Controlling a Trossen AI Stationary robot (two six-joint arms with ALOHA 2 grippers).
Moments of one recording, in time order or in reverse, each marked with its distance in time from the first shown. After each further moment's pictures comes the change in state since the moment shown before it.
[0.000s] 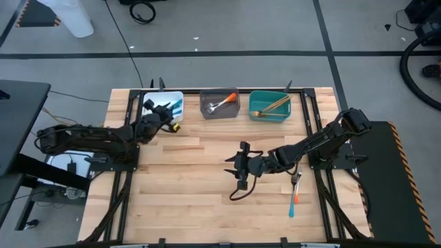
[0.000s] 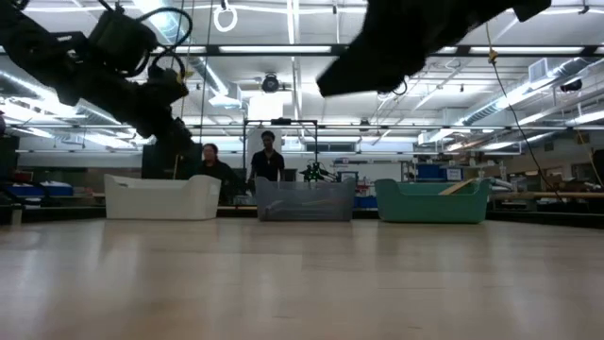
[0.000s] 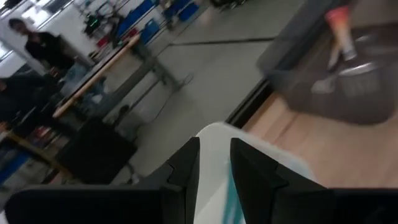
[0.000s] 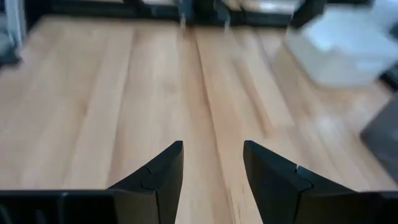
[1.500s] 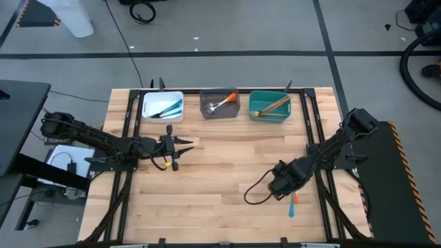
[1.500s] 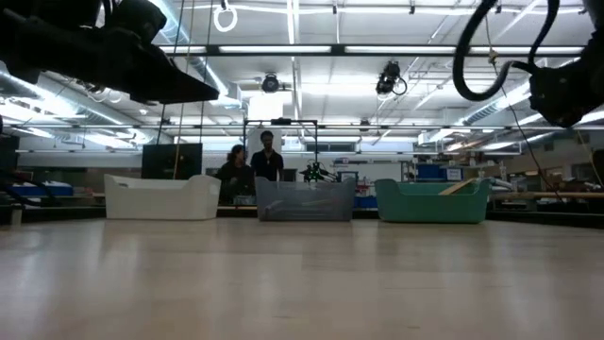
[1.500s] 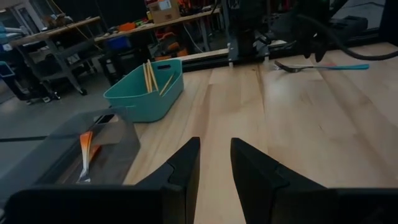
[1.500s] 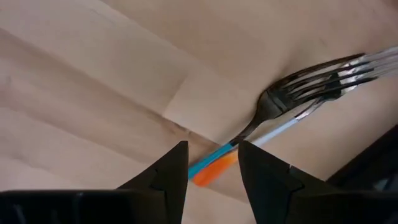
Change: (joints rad) left arm -0.519 -0.023 0.000 0.130 0.364 -0.225; right arm 0.243 -0.064 -0.015 -1.114 -0.621 1.466
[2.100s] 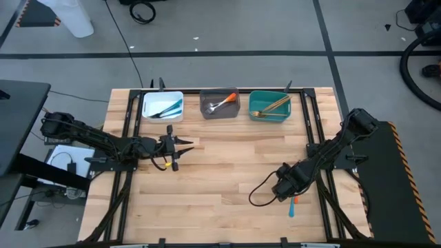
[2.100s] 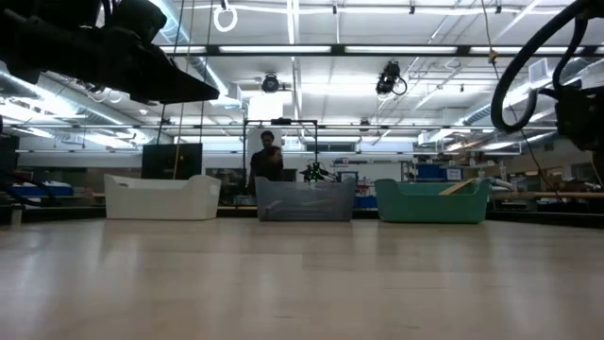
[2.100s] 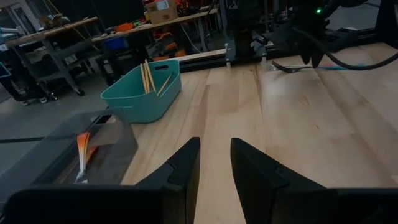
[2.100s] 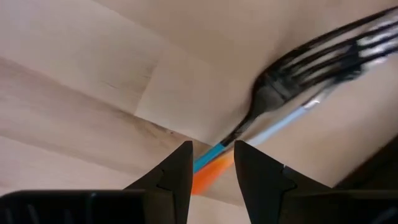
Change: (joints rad) left arm 0.001 0.002 0.000 0.002 0.010 0.000; right arm 0.052 0.000 -0.109 0.124 -0.031 0.121
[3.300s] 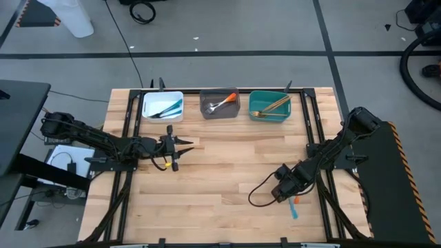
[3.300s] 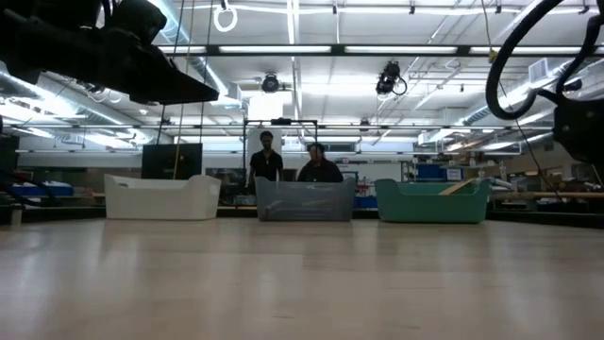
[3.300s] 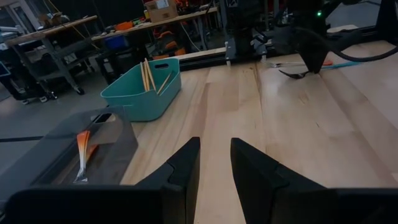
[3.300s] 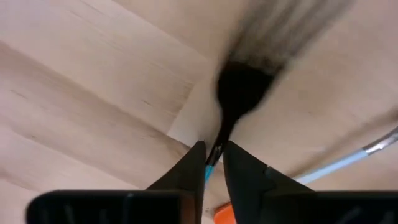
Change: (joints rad) left arm 0.000 0.000 0.000 -0.006 0.000 0.000; right arm 0.003 -0.023 -0.094 0.208 0.103 -0.019
